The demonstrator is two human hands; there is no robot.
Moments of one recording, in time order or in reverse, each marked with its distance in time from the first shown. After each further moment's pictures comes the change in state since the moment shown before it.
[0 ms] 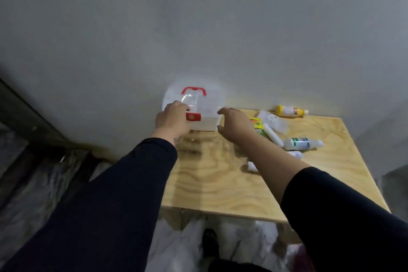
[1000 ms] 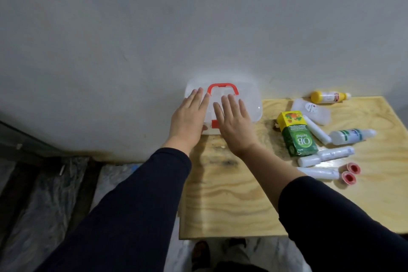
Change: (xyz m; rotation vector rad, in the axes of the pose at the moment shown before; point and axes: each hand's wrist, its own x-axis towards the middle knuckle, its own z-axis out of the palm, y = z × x) left_hand 0.088 -0.079 0.040 0.257 0.064 0.409; right_hand 0.073 -0.066 0.082 -0.526 0.032 -0.193
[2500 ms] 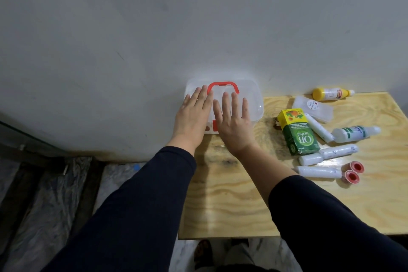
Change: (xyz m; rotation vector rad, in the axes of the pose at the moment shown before) left_hand 0.010 0.011 0.001 0.122 -0.112 0.025; right_hand 0.014 -0.002 0.033 -0.143 0.221 0.110
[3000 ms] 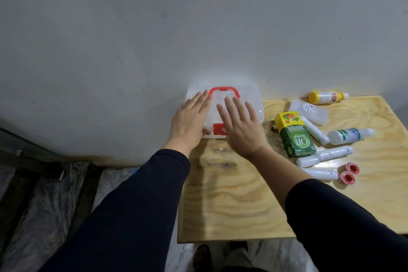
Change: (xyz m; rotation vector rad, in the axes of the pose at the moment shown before) left_hand -0.001 -0.007 0.005 -0.060 0.054 0.041; right_hand -0.015 0.028 0.001 0.014 -0.051 -0.068
